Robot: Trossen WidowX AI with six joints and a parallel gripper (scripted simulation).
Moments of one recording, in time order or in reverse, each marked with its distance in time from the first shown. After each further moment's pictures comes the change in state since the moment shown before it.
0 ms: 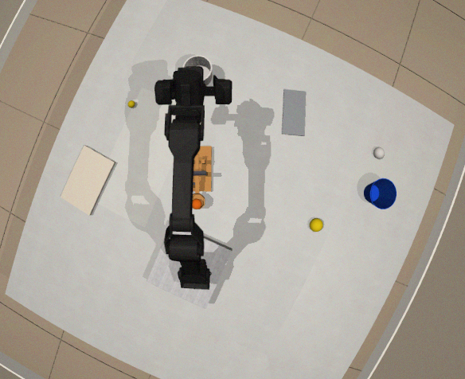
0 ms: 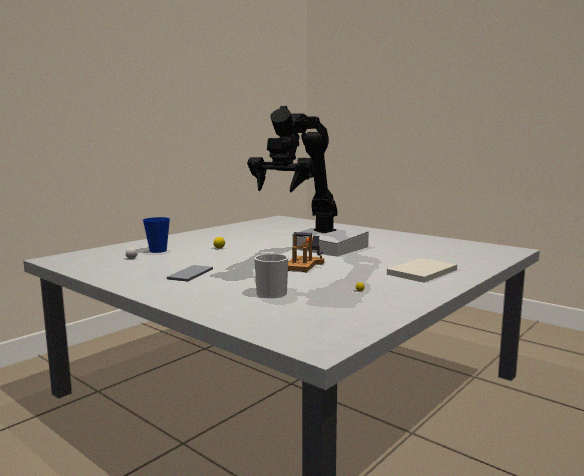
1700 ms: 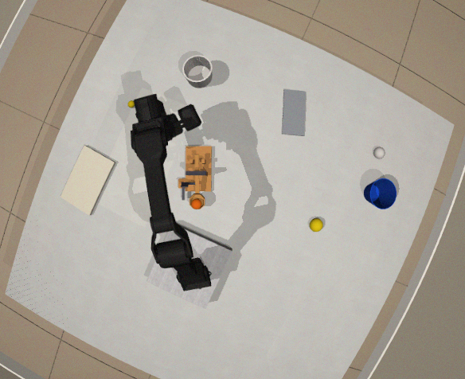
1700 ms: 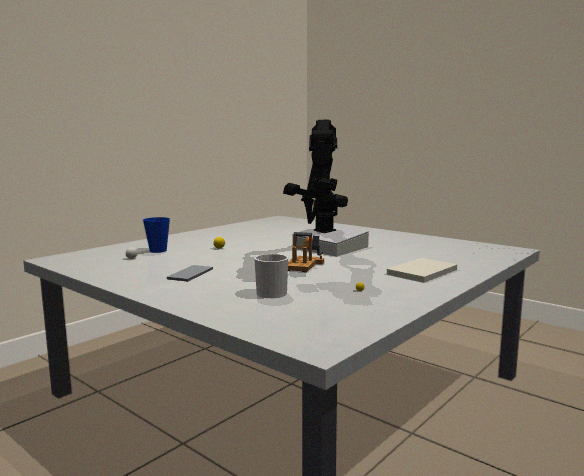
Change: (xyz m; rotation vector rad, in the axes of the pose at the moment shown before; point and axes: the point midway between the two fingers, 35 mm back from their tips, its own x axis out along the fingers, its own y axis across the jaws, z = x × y) arm 0.005 0.073 -0.140 -0.473 0.457 -0.011
